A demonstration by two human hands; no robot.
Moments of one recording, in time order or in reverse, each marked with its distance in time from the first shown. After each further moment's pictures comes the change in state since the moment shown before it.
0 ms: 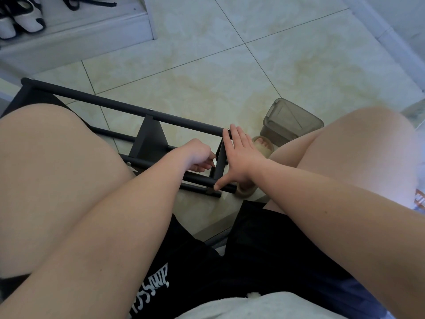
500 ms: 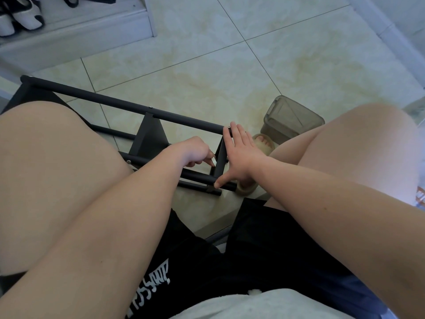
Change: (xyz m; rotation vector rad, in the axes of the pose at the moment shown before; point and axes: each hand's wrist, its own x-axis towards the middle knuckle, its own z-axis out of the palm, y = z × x) left_hand 0.007 -0.003 -0.013 0.328 -0.037 0.048; right_hand -0.001 0.000 0.001 0.008 0.000 -0.002
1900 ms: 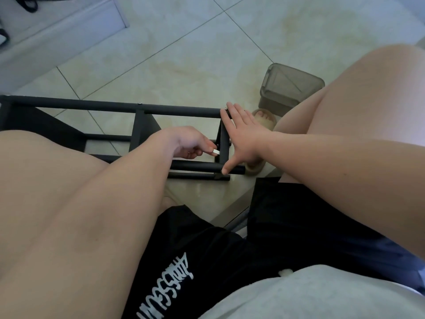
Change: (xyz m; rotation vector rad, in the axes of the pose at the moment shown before) left_hand 0.016 -0.017 -0.020 -0.159 -0.276 -0.001; right_hand -0.002 -0.005 -0.003 -0.026 -0.016 0.016
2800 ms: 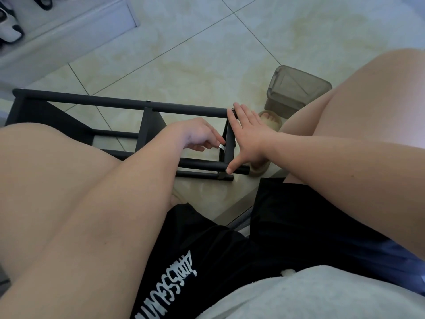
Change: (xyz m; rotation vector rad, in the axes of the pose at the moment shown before) left_hand -0.010 0.013 -0.001 0.193 0.106 0.110; right_hand 0.001 -0.001 0.003 0.002 0.009 0.003
